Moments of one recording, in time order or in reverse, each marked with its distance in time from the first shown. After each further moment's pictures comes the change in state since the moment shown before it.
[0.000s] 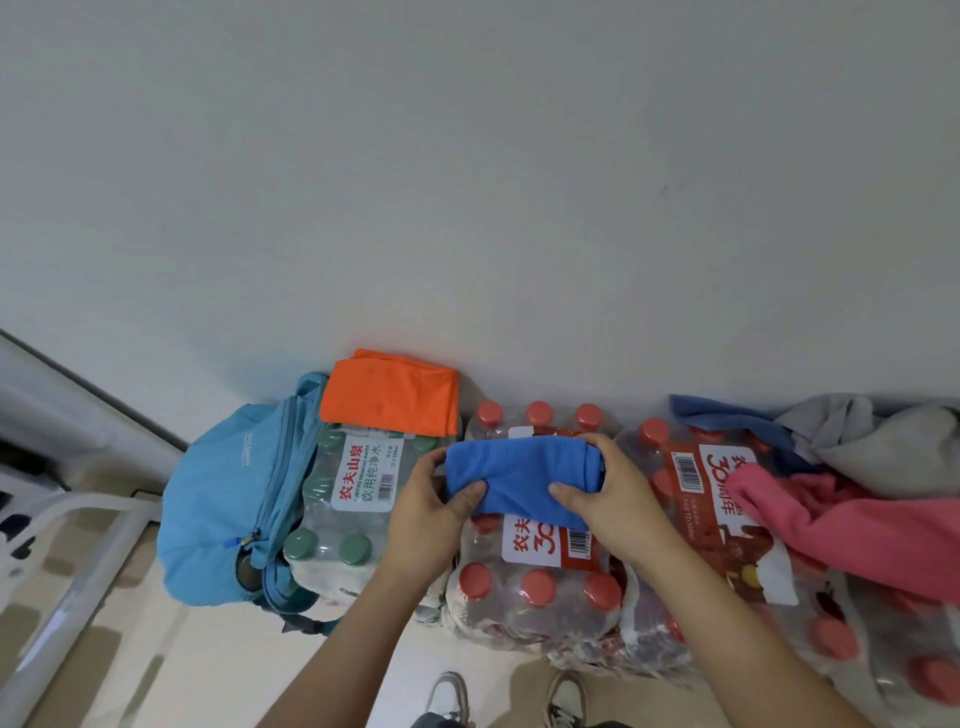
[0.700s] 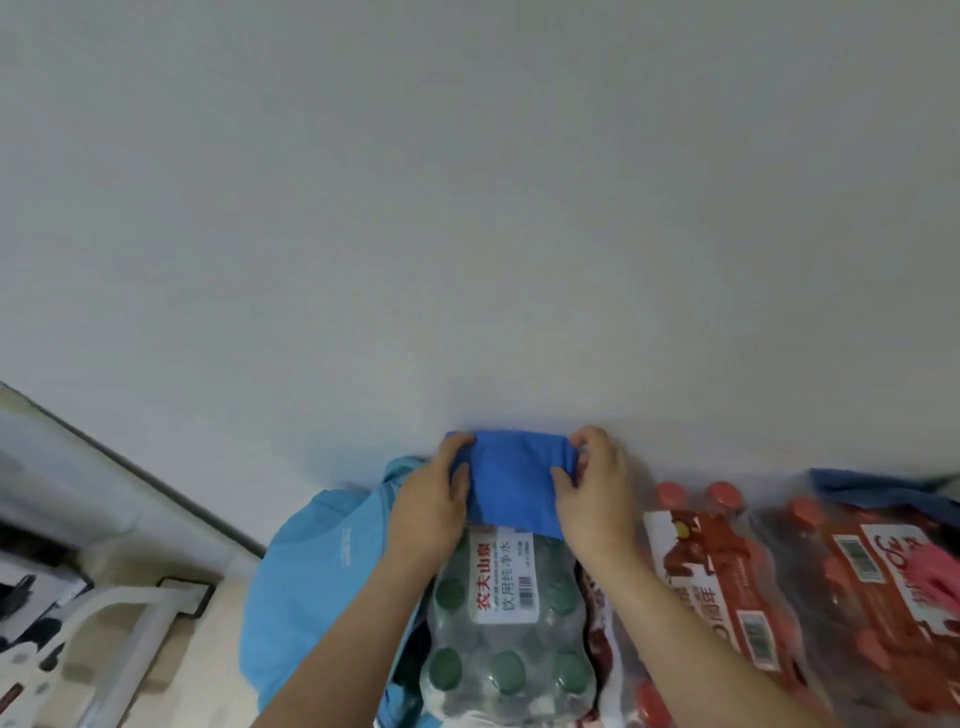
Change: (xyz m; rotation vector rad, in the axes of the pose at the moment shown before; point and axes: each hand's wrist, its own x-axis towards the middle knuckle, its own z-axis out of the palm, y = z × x) left_hand 0.122 0.019 -0.140 0.567 0.070 0.344; right_hand 0.078 -0.100 0.152 -0.205 0.466 -0.169
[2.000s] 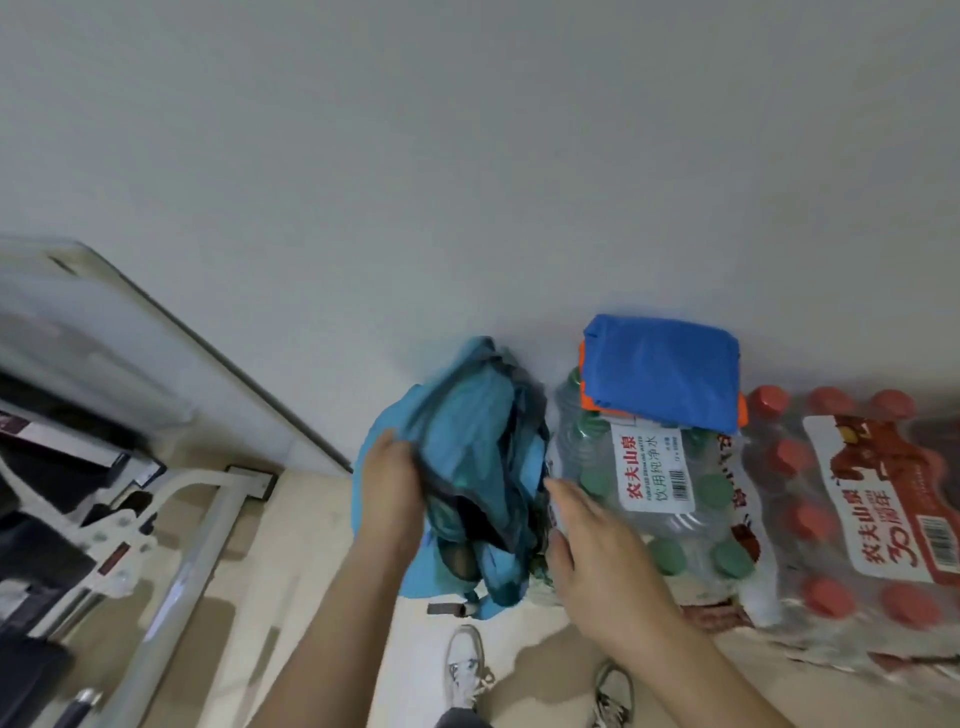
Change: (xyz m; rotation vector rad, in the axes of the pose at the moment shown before) left_hand -0.071 -0.133 -0.092 -0.997 0.275 -0.657; right_hand -0.164 -0.060 0.075 -0.324 -0.609 -0.223
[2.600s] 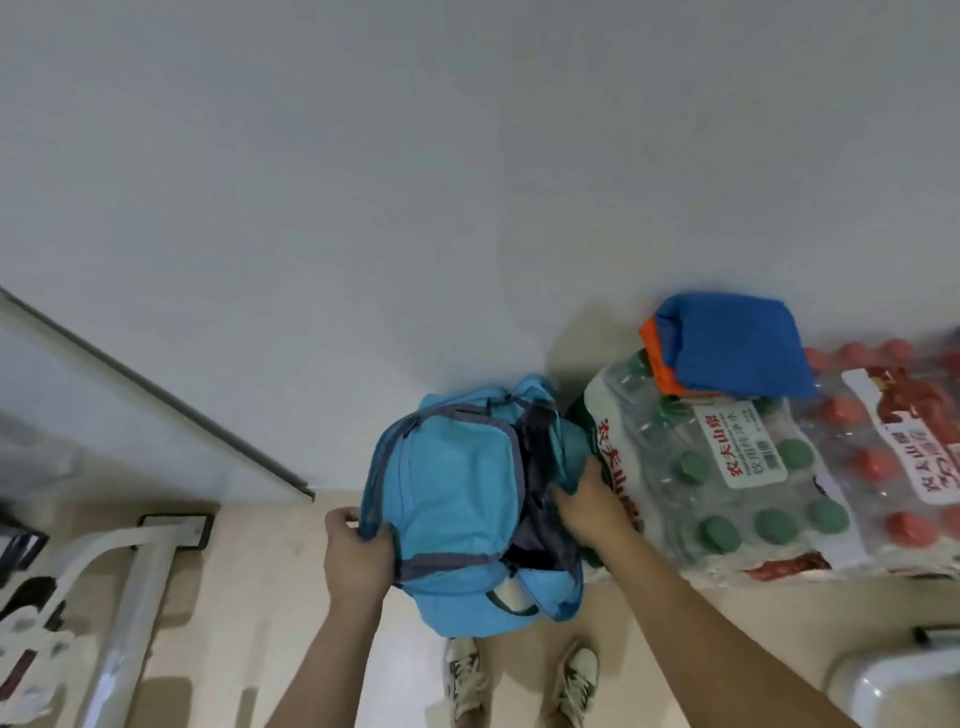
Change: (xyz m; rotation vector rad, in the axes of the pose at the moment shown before) left_hand 0.127 -0.050 -0.153 0.705 -0.033 -0.101; right_hand 0.120 0.001 0.131 0.372 0.065 0.759
